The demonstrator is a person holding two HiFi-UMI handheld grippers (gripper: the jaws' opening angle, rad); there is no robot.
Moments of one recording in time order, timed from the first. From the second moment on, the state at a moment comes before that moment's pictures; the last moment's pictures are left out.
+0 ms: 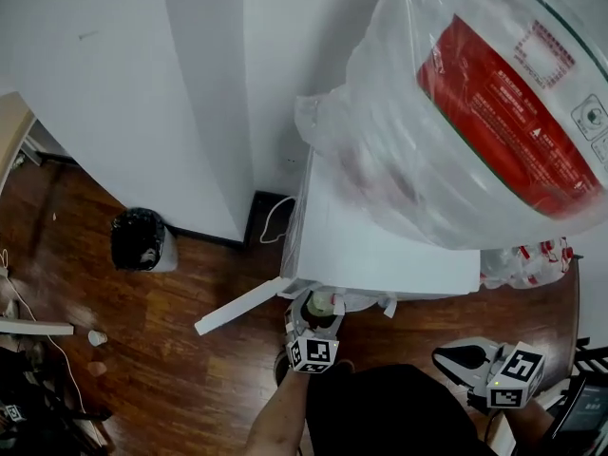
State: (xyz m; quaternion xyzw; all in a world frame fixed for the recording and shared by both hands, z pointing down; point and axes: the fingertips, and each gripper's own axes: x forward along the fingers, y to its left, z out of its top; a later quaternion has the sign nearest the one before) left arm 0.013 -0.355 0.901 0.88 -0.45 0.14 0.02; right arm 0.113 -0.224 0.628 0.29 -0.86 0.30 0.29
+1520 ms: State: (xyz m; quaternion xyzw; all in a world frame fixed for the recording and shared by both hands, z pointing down) left arm -0.054 -0.239 0.630 0.87 -0.48 0.12 0.05; right arm 0.075 -0.206 0.457 0.28 -0.90 0.27 0.19
